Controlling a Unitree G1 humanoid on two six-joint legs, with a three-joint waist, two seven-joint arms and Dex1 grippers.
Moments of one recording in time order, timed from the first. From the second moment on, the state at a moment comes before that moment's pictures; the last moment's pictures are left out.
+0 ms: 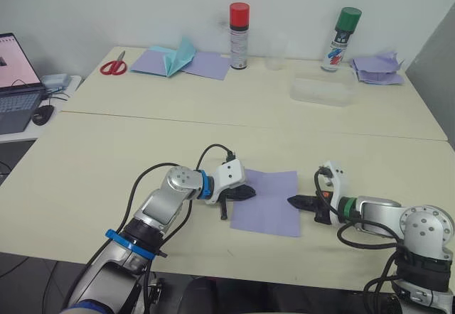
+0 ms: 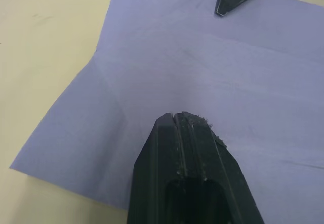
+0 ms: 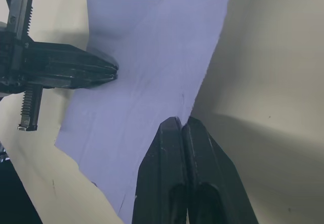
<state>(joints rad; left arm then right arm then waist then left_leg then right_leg) -0.51 0.46 -0.40 0.13 -0.07 0.30 -1.06 -0.28 -0.34 -0.35 -0.36 1.05 1.61 0.05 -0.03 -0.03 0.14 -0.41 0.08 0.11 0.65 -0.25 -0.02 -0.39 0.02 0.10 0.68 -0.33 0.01</state>
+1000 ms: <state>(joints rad) -0.50 0.45 -0.41 0.13 -0.07 0.29 -1.05 -0.35 -0.46 -0.20 -0.34 0.84 1.29 0.23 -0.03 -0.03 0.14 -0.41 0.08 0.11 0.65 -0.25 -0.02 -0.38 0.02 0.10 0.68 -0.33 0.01</state>
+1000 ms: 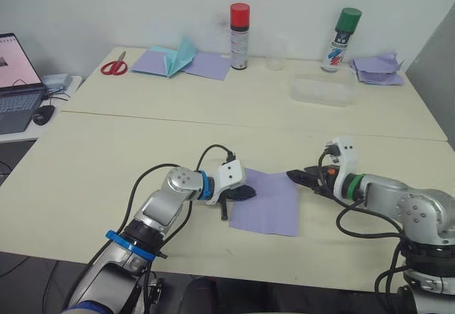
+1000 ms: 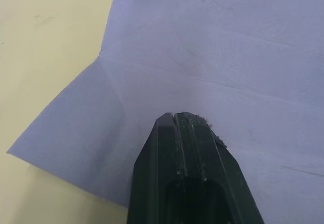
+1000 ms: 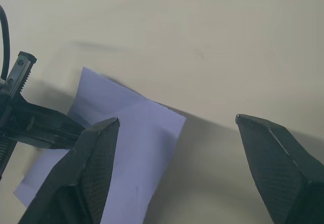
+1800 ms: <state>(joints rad) -0.50 0.45 -0.41 0.13 -0.05 0.29 -1.05 -0.32 -0.42 -0.15 -0.35 0.77 1.26 0.22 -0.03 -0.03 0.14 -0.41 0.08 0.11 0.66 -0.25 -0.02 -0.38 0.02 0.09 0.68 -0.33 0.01</state>
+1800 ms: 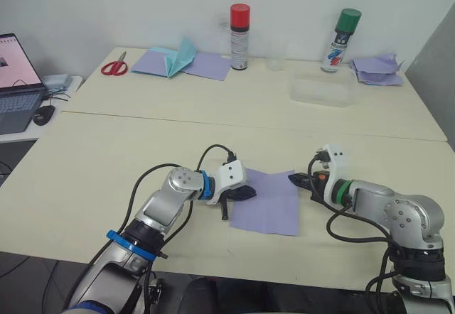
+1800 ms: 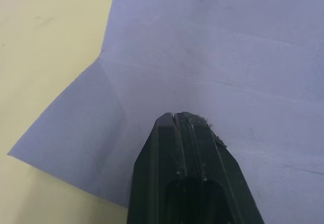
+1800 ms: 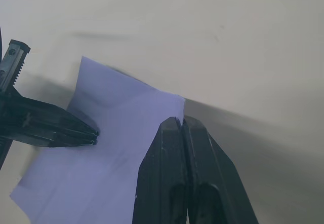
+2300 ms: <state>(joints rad) -0.50 0.45 -0.42 0.12 -0.05 0.29 -1.05 -0.30 -0.56 -0.01 -0.44 0.61 0.95 0.45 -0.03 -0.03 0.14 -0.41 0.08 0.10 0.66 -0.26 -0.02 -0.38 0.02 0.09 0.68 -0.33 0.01</state>
